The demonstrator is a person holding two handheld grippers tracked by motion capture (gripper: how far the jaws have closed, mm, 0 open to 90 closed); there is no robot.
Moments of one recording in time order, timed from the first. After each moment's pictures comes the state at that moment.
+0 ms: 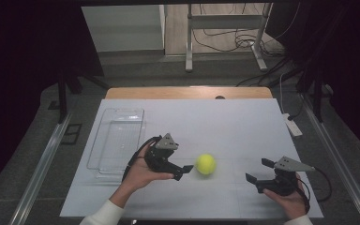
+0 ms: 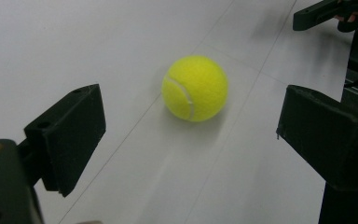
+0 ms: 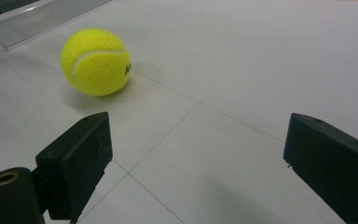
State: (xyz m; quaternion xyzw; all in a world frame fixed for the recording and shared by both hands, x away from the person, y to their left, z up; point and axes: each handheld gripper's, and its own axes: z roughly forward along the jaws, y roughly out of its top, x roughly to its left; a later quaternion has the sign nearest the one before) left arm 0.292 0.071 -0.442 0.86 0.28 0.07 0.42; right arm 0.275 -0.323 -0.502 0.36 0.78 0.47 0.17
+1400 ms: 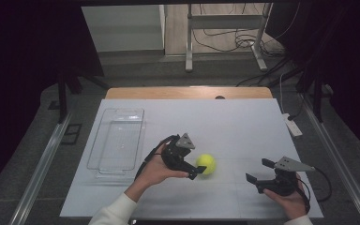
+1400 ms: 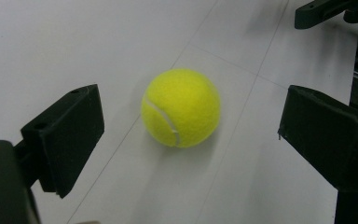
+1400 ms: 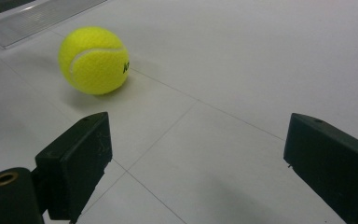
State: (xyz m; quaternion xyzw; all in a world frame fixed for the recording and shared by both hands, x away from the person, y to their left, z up) left arm 0.308 0.030 -0.451 0.89 0.25 0.06 0.39; right arm 0.275 -0.325 -0.503 0.37 0.78 0.47 0.17
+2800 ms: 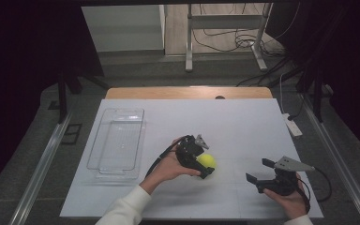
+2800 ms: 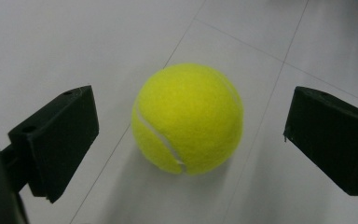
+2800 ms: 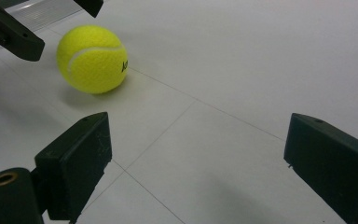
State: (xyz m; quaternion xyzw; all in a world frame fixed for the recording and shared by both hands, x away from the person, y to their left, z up) left arm 0.333 -0.008 -0.477 0.91 0.25 0.04 0.32; right arm 0.276 -0.325 -0.503 0.37 0.78 0.47 0.17
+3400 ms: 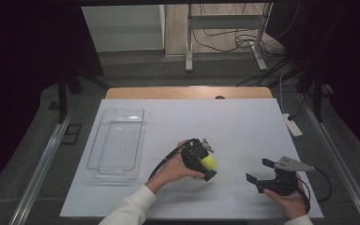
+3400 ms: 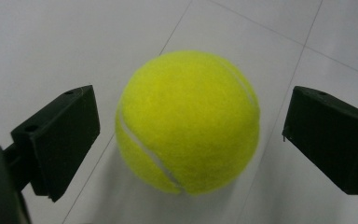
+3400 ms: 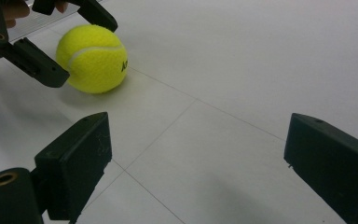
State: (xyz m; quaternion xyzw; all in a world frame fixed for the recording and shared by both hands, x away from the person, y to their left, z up) left arm 0.336 -0.025 -0.495 0.92 0.25 0.04 0.29; right arm 0.276 -0.325 -0.503 0.37 0.78 0.47 0.17
